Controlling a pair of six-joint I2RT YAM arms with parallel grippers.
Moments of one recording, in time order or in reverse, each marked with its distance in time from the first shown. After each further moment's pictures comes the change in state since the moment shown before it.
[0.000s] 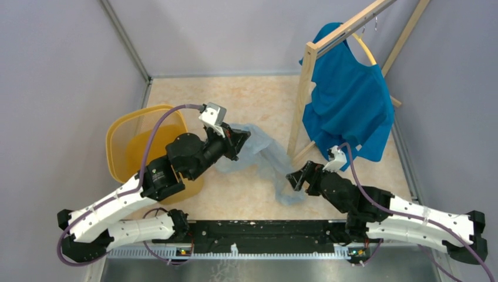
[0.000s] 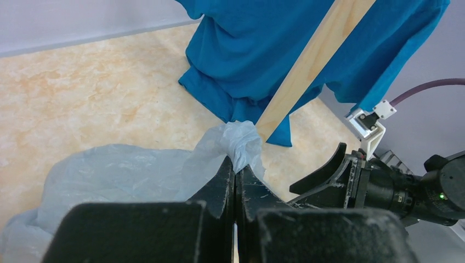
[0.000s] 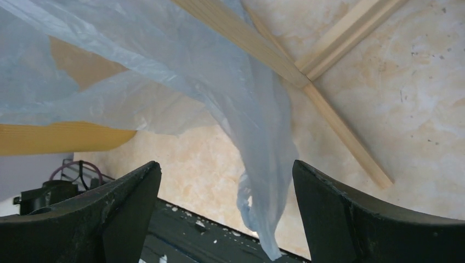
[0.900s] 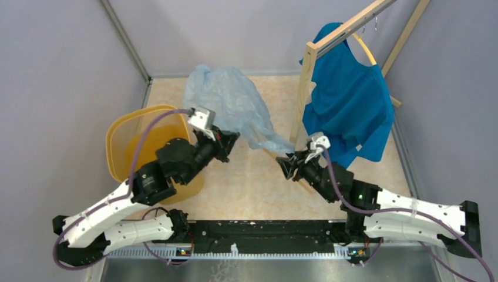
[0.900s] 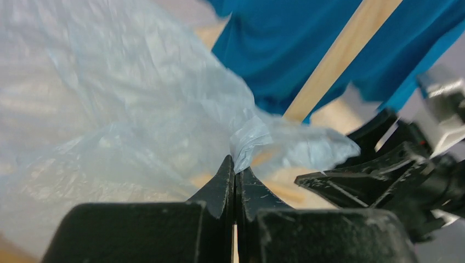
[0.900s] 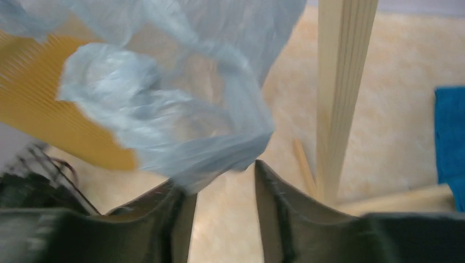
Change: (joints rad) left arm 0.000 -0.093 0.033 -0.013 -0.072 0.045; right arm 0.000 0.170 0.108 0.575 -0.056 -0.762
